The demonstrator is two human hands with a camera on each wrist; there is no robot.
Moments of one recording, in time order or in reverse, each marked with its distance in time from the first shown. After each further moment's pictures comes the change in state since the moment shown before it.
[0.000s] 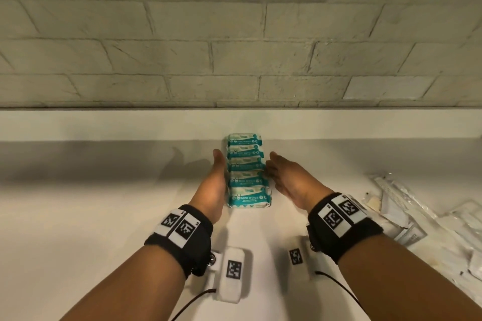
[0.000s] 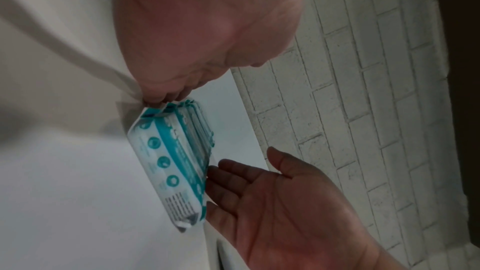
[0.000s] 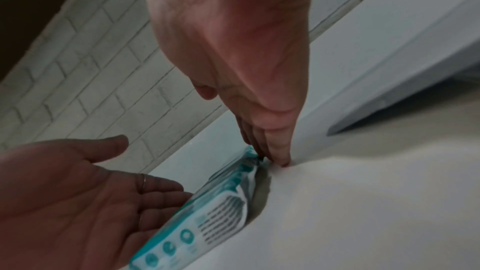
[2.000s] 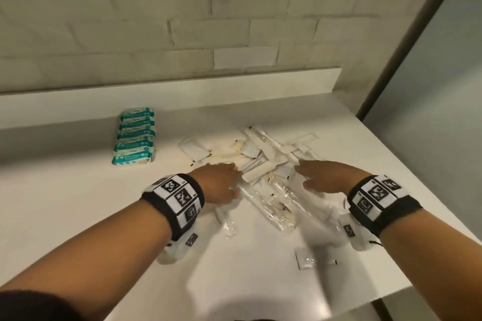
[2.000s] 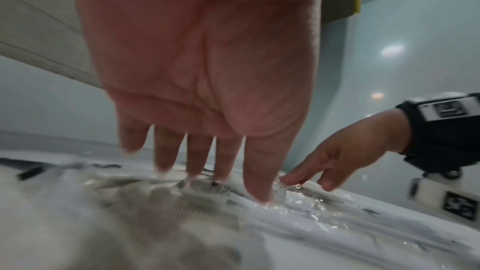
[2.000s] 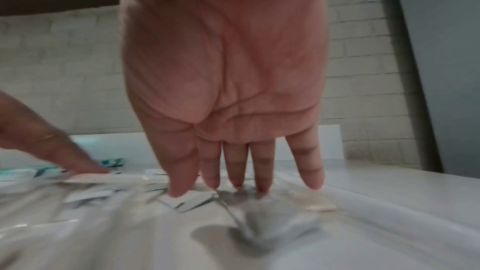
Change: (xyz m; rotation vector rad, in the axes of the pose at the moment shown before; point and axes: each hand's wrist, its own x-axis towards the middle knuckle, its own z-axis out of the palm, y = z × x) left_hand -0.089 -0.060 0.234 1.851 -0.628 0.241; right_hand -0.201 0.118 -0.298 -1.420 0.015 0.120
